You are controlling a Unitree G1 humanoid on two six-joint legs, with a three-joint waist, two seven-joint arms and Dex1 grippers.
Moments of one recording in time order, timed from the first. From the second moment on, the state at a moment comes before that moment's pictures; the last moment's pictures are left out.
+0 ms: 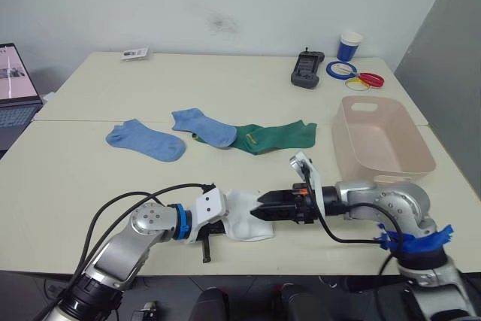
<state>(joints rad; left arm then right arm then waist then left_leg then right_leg) -0.15 0.70 -0.27 -0.24 -0.21 0.36 -1.01 -0.44 -0.48 0.19 -0.30 0.79 1.14 0.75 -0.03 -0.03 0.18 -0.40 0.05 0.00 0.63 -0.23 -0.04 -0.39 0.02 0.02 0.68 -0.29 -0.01</state>
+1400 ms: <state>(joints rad) -0.18 0.79 -0.25 -0.26 -0.22 0.36 -1.04 -0.38 -0.41 0.15 -0.27 0.63 1.05 0.79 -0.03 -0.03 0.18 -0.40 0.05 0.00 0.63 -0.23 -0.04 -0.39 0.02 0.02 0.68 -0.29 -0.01</state>
